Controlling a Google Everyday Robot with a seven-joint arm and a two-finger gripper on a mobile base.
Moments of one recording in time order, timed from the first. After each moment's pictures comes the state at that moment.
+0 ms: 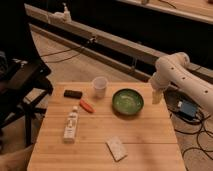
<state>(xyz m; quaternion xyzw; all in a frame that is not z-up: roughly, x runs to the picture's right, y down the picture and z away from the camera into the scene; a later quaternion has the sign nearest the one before) 0.285 0.030 0.799 -0.23 -0.01 0.02 0.97</state>
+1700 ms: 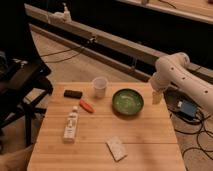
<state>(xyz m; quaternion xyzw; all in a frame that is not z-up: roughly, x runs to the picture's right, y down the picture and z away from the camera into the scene) 0.285 0.030 0.800 -0.23 -0.01 0.02 0.97</state>
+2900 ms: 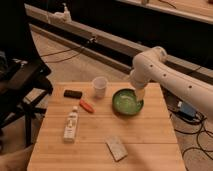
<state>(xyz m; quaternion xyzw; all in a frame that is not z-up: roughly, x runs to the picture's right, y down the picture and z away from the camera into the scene) 0.133 0.017 0.761 -0.20 -0.11 -0.24 0.94</state>
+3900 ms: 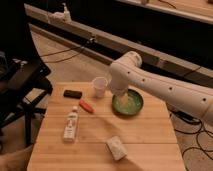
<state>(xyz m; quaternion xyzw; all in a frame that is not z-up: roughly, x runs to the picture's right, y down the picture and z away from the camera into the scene) 0.044 0.041 0.751 -0.20 -0.15 -0.34 0.90</state>
